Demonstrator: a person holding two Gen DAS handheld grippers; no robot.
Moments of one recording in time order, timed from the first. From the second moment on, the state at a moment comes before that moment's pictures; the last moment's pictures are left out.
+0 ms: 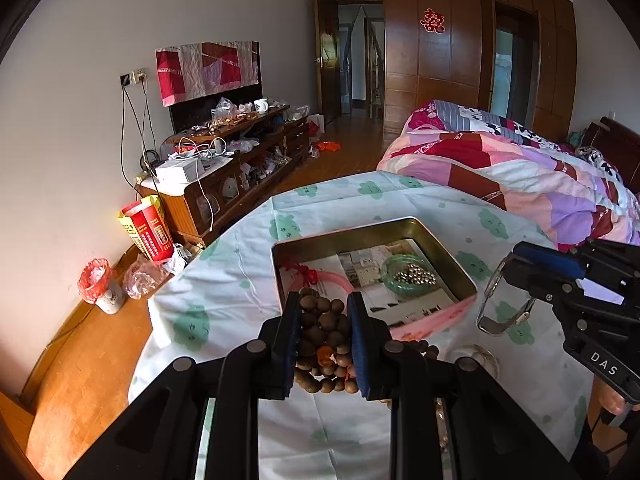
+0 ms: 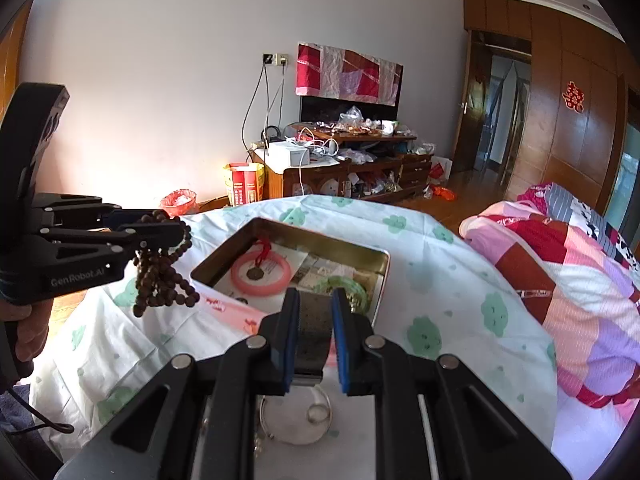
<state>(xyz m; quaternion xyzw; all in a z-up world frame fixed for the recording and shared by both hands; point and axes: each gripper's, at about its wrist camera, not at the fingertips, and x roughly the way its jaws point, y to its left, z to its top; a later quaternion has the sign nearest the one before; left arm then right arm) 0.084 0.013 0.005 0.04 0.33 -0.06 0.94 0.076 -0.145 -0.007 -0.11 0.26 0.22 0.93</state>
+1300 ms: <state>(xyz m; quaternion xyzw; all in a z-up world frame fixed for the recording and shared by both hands) 0.166 0.001 -0.029 0.06 0.37 -0.03 0.93 0.163 -0.128 -0.033 -0.10 0.28 0.19 0.94</state>
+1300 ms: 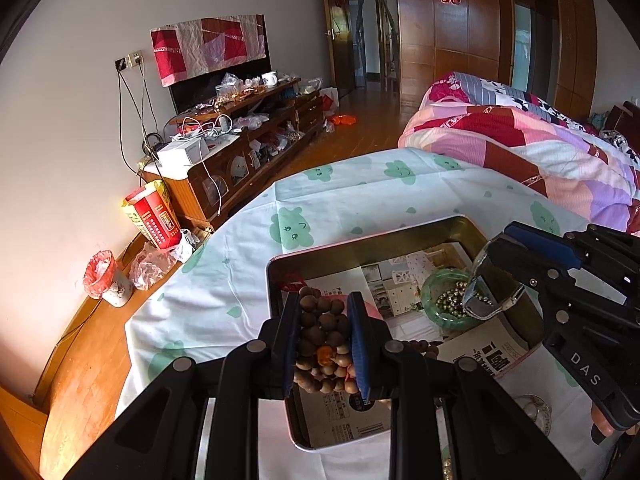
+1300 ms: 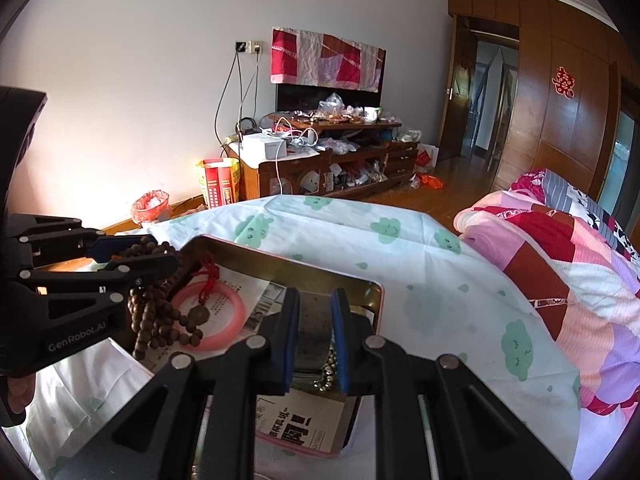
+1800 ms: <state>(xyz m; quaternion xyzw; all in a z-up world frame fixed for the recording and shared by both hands) 0.171 -0.001 -0.036 0.06 0.38 -0.03 0.92 0.167 -0.131 -0.044 -0.09 0.29 0.19 0.93</state>
